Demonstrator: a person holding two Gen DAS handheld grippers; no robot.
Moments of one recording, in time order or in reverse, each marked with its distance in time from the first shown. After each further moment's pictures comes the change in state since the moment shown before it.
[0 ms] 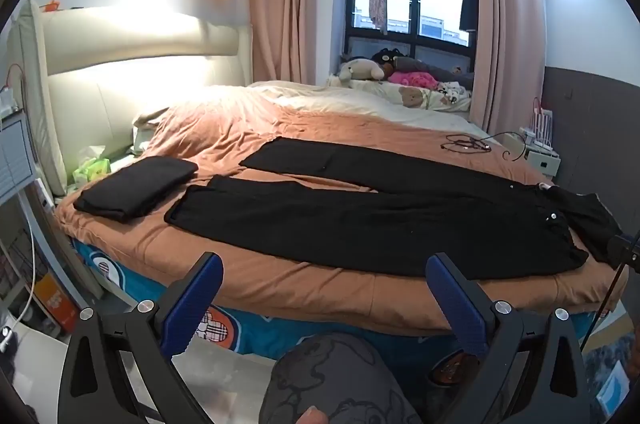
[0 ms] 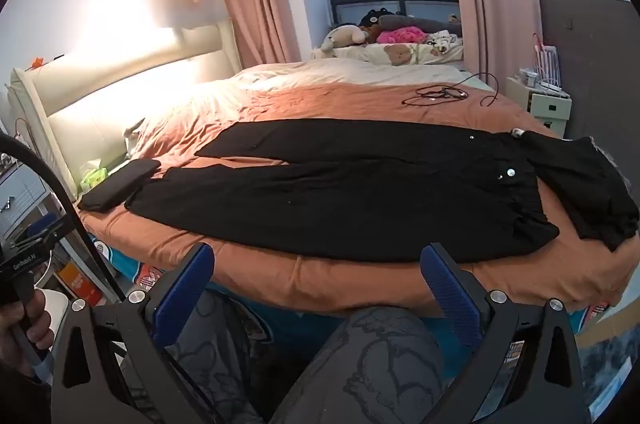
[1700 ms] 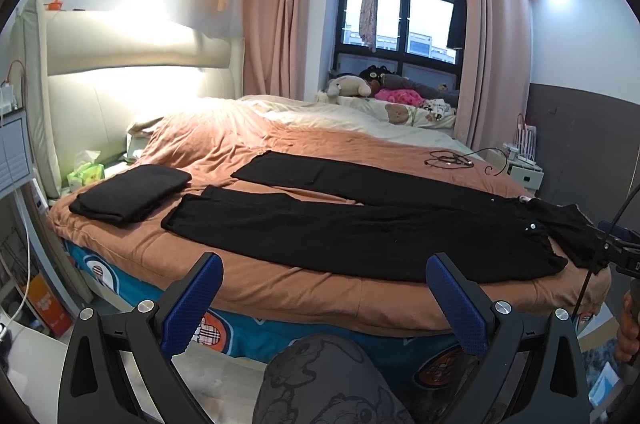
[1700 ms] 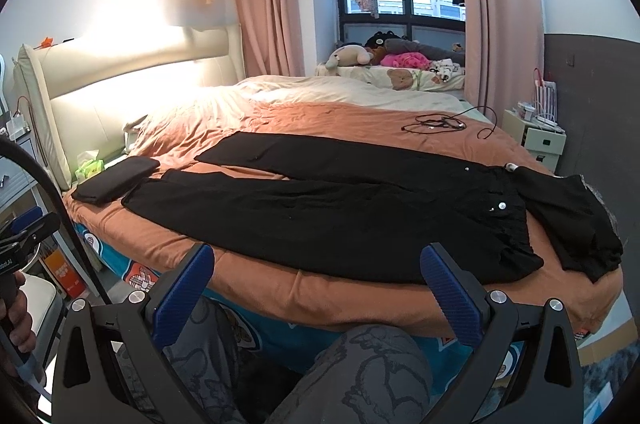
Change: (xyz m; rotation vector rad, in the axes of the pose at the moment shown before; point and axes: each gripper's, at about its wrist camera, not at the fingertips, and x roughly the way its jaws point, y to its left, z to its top) left arm -0.033 0.006 -0.005 -0.031 -0.071 -0.066; right arm -0.008 0.011 0.003 -0.098 -0.050 -0.040
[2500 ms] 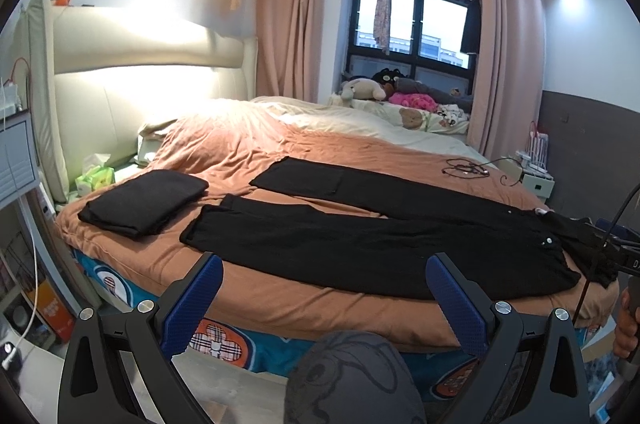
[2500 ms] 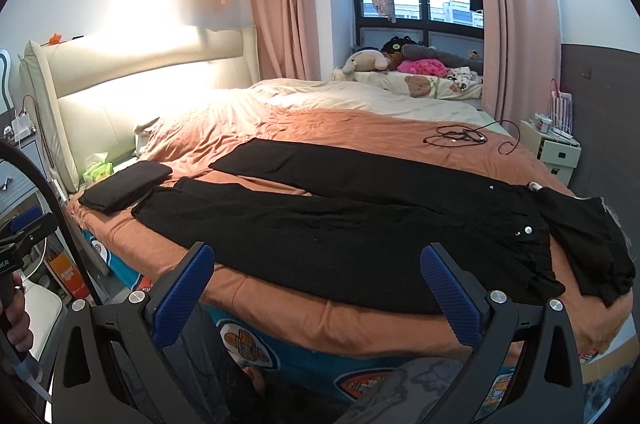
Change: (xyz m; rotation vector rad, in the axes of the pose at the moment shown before) left arm 0.021 0.049 0.024 -0.032 0.000 0.032; right arm 0.043 0.019 0.030 -0.027 -0.008 0.039
